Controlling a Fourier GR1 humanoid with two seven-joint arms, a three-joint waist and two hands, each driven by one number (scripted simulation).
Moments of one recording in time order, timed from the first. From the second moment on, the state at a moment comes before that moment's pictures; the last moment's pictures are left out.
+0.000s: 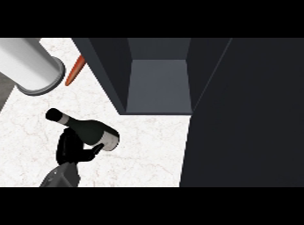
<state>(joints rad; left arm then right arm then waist) -0.33 0.07 0.31 -0.51 0.31 -0.37 -0.75 -0.09 -0.05 0.11 -2.45 -0.11 0.10 0.59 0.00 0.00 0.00</state>
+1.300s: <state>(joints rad) -0.08 0.00 -0.40 -1.23 0.63 0.19 -0.50 -0.06 -0.05 0.08 -2.44 -0.14 0.14 0.56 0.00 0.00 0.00</state>
